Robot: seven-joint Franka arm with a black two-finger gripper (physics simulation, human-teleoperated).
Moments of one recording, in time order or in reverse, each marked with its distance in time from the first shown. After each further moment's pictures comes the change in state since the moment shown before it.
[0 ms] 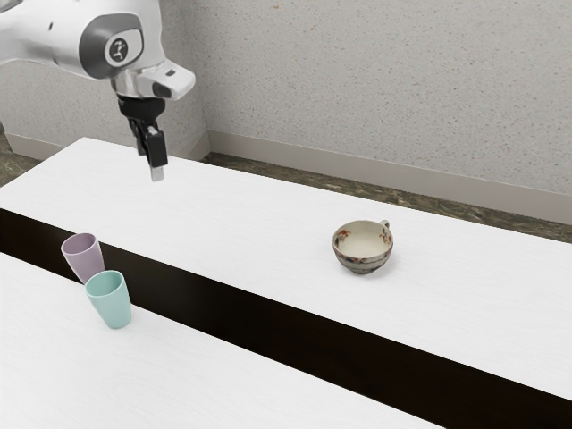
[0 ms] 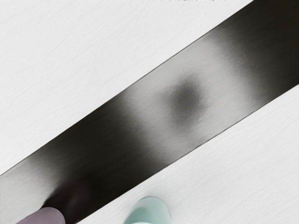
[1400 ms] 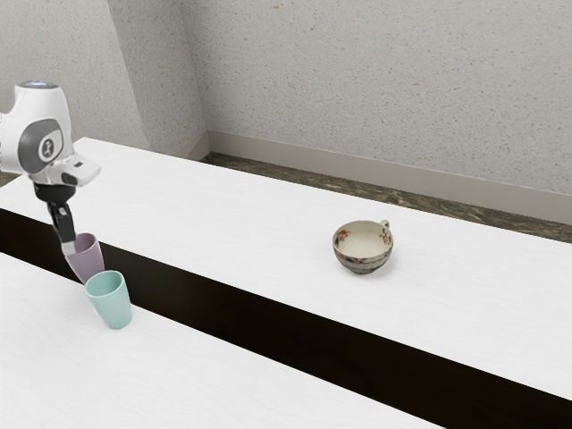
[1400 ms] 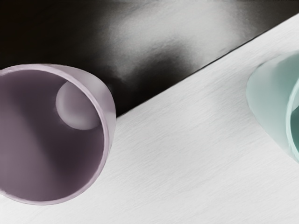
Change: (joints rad) arm 0.378 0.084 0.039 -0.336 0.034 0.353 0.283
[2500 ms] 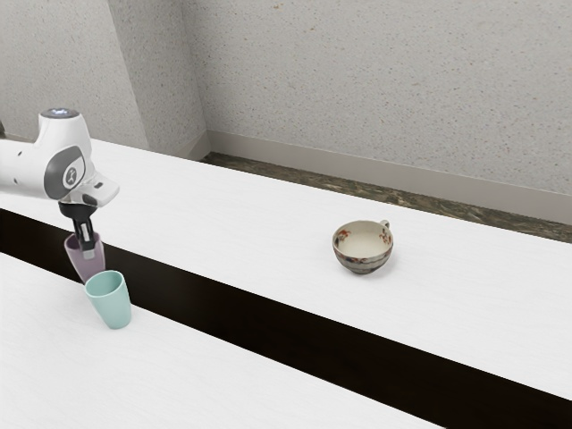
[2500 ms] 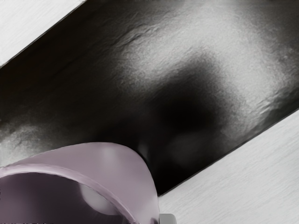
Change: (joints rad) arm -0.012 0.151 0.006 0.017 -0.018 0.218 0.053
